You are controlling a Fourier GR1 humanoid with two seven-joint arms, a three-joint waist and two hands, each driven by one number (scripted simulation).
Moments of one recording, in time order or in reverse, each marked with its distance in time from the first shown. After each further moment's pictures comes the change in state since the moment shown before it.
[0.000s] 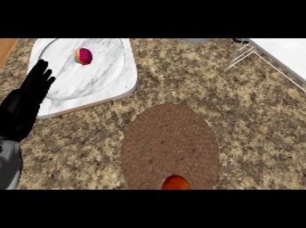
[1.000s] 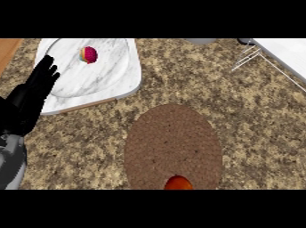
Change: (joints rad) left arm -0.046 -0.017 -0.003 0.020 -0.014 -0.024 0.022; right arm -0.138 0.387 0.145 -0.436 0.125 -0.513 0.237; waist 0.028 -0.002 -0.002
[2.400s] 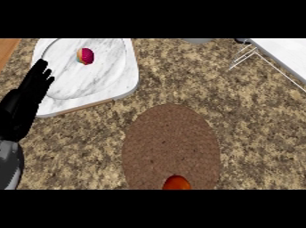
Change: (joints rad) left arm 0.050 0.011 0.023 -0.030 0.010 -0.003 -0.006; right arm 0.243 0.161 0.103 -0.788 -0.079 0.093 0.475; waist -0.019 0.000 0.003
